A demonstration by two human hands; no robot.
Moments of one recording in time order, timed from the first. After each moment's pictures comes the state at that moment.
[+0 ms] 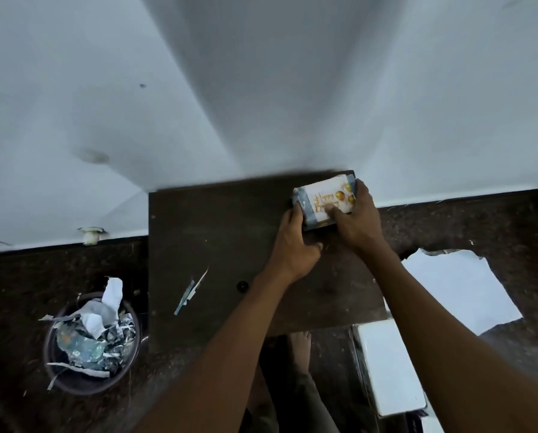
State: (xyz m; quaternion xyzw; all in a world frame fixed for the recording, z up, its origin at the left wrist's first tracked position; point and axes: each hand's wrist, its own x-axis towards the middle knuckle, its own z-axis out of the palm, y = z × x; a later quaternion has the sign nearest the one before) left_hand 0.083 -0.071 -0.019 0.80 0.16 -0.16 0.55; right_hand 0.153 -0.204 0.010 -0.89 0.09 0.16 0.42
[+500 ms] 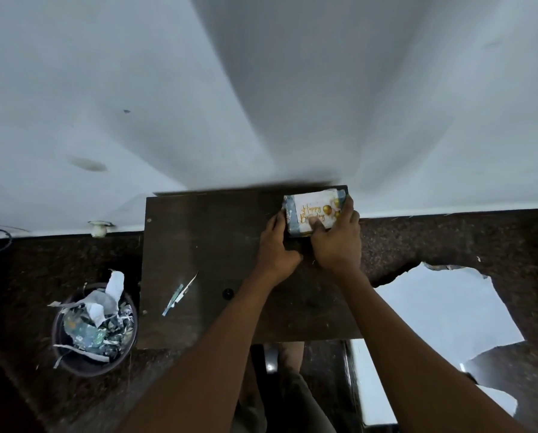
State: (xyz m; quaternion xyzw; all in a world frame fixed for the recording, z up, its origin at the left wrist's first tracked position) left_hand 0.102 -0.073 -0.025 0.80 0.23 -0.16 0.54; right_hand 0.155 -0.198 -0.002 -0.91 0.09 0.15 0.37
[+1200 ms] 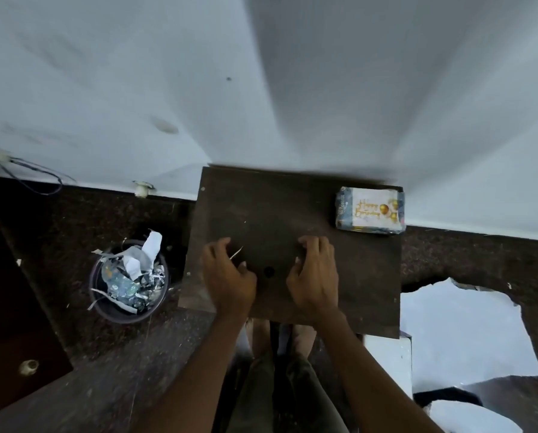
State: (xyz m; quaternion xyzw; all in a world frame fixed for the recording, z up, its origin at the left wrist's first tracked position) left_hand -0.036 0.012 -0.005 0.83 0.45 0.09 0.32; right_hand 0.044 -0.123 0.012 -0.92 -0.12 0.21 0.31
